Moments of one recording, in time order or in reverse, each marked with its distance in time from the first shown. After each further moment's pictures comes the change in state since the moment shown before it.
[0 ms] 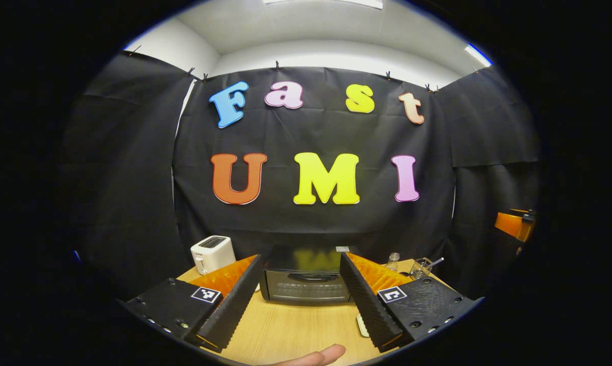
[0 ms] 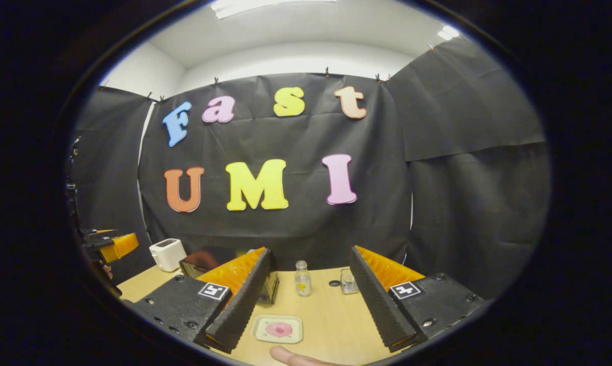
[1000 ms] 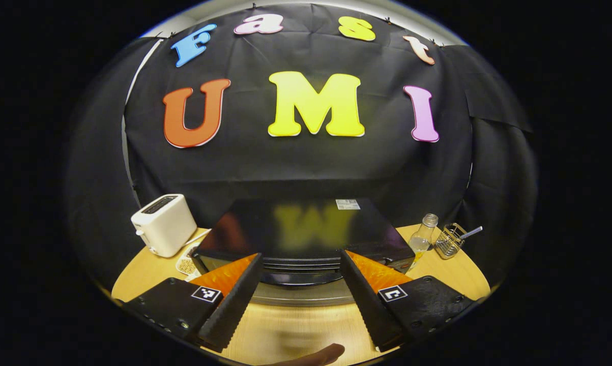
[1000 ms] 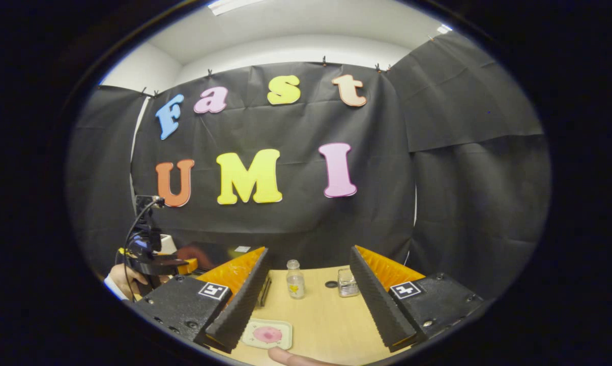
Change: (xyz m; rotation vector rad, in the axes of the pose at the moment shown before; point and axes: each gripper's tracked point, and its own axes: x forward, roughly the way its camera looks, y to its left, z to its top) left arm 0.237 -0.048 -0.168 0.025 0.341 -0.057; right arm 0.063 -0.029 -0.022 0.002 0.020 0.001
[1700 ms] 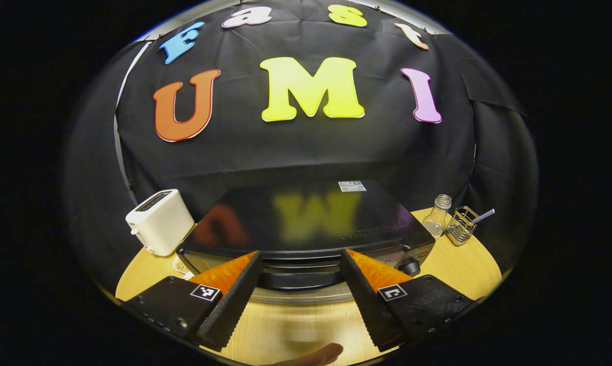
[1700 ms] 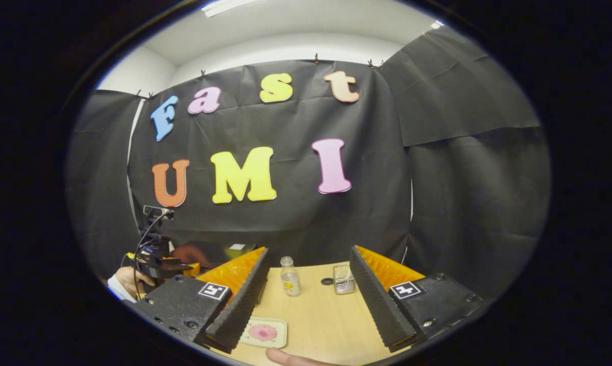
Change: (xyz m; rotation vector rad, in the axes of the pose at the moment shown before) left arm 0.018 -0.002 -0.020 0.051 0.016 0.007; right arm 0.001 -0.019 -0.011 0.025 0.020 -0.010
